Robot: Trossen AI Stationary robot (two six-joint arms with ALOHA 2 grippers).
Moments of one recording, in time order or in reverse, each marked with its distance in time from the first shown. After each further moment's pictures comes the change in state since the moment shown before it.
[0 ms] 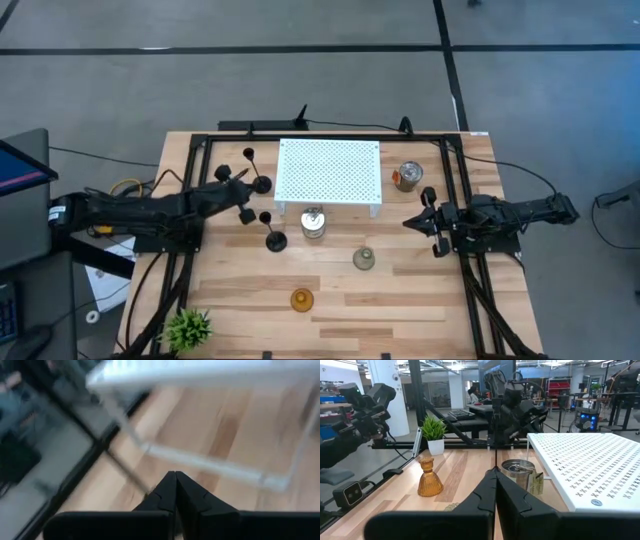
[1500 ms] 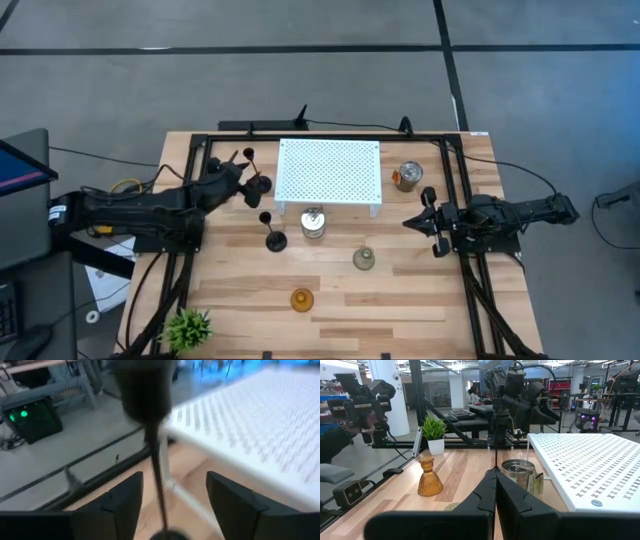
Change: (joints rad) left arm 0.001 0.028 0.107 0.105 -0.185 -0.311; right arm 0.000 0.000 0.000 0.000 -0.003 -0.008
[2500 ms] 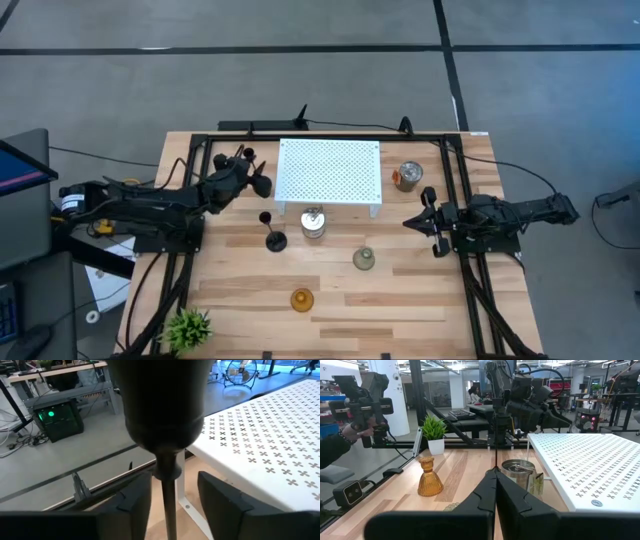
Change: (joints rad) left arm 0.062 0.270 0.000 0.310 -0.065 0.003; right arm 0.000 0.000 0.000 0.000 0.000 0.000
